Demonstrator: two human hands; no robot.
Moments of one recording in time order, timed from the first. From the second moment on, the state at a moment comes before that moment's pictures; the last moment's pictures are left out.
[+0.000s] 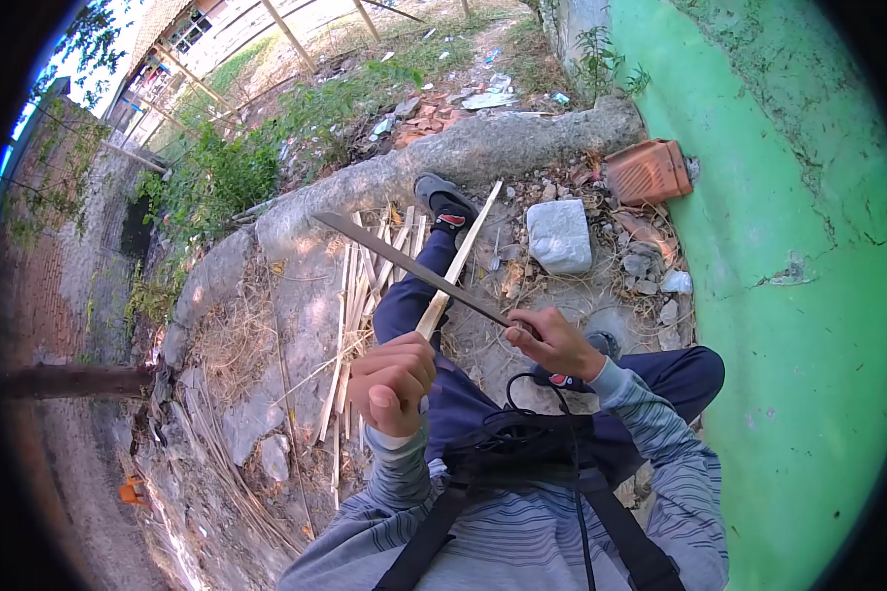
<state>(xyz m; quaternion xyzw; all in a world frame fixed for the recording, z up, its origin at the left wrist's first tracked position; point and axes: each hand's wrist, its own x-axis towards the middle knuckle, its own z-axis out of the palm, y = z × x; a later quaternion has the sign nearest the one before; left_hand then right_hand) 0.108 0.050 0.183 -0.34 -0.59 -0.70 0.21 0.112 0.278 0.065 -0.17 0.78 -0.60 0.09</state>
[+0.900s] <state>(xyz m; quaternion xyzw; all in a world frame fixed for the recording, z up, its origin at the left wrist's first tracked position) 0.129 0.050 0.213 -0.40 -0.57 -0.71 0.08 0.169 0.283 0.096 -0.13 0.74 -0.65 0.11</state>
